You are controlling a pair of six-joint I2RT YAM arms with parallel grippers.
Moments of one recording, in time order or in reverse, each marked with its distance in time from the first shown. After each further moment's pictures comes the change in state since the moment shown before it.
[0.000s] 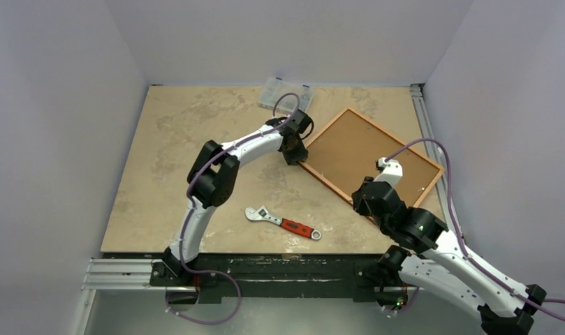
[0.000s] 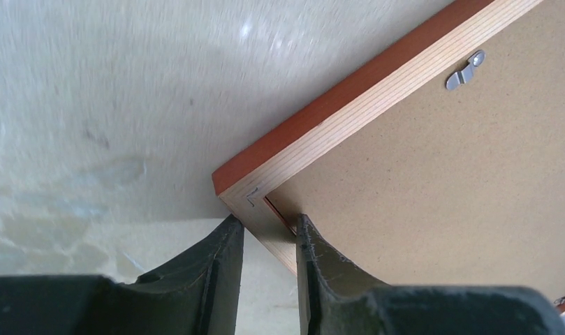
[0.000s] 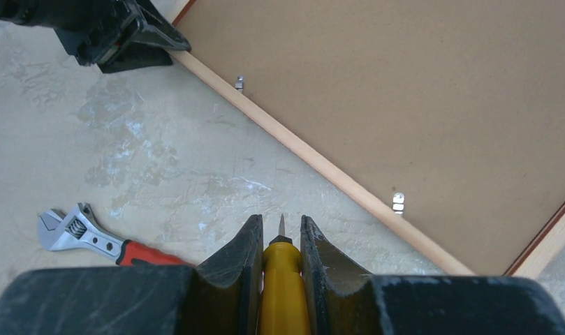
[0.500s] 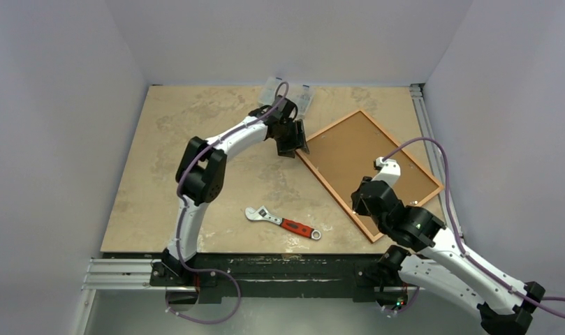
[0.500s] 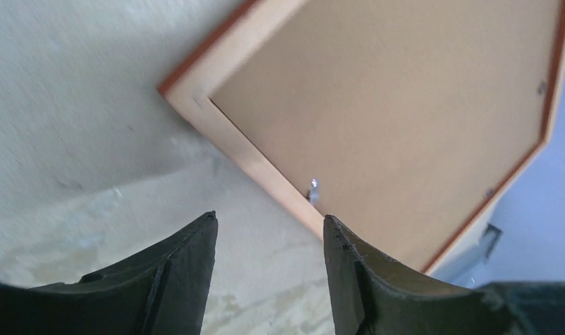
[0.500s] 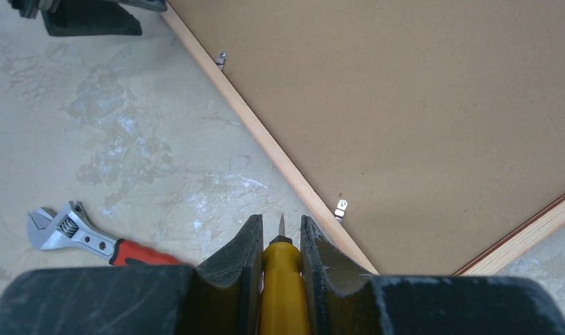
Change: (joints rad) left arm 0.128 -0.001 0.057 0.063 0.344 0.352; right arm 0.000 0.026 0.000 0.000 0.000 0.000
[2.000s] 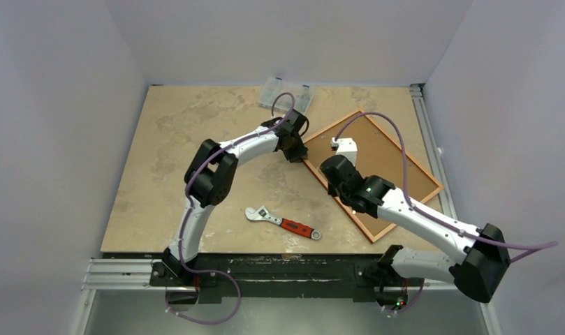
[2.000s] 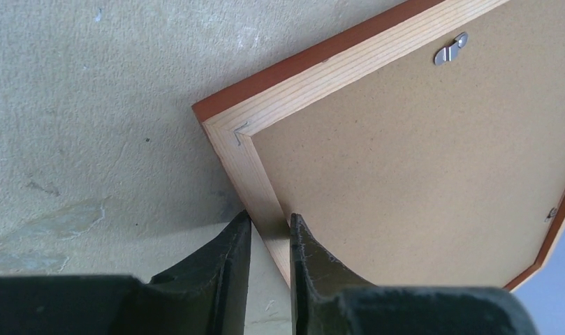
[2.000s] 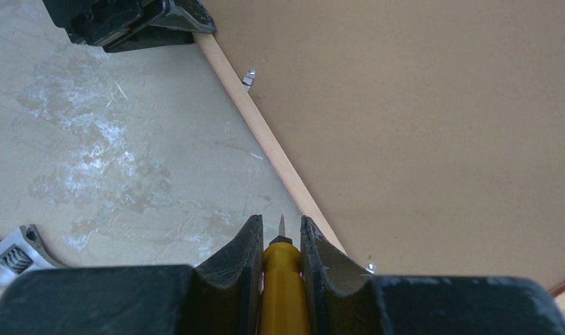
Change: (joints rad) left arm -0.089 0.013 -0.089 0.074 -0.235 -0.305; right arm -0.007 0.446 0.149 0.190 -0.010 -0.172
